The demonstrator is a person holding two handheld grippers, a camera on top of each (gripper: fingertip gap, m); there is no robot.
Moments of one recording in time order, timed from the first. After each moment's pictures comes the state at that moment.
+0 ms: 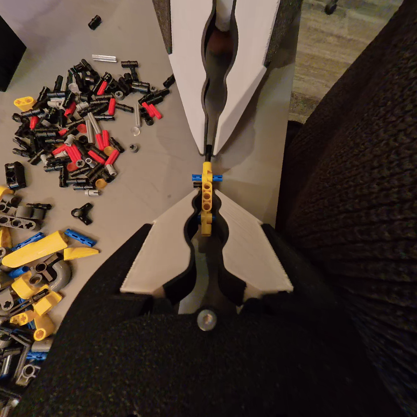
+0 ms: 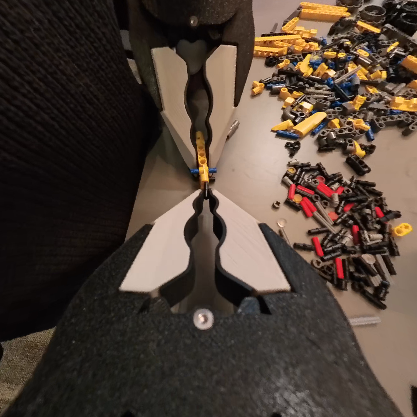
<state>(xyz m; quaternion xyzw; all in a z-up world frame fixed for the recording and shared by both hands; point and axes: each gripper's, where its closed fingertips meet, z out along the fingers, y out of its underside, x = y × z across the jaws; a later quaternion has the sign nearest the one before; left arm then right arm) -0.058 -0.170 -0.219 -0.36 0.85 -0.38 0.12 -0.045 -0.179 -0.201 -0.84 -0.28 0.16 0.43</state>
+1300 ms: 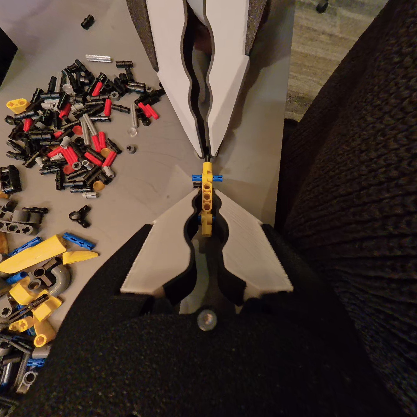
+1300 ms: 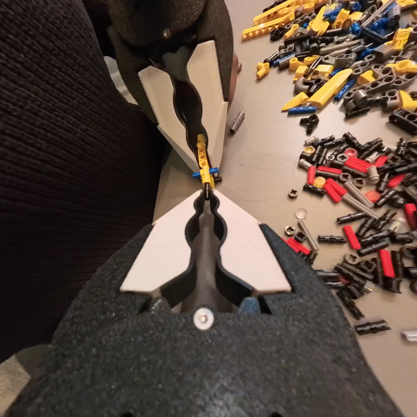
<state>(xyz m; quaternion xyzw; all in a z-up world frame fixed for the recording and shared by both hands) -0.066 -0.171 -0.219 -0.35 0.85 -0.38 0.10 -0.049 -0.180 -0.202 -0.86 -0.19 0.29 0.38</state>
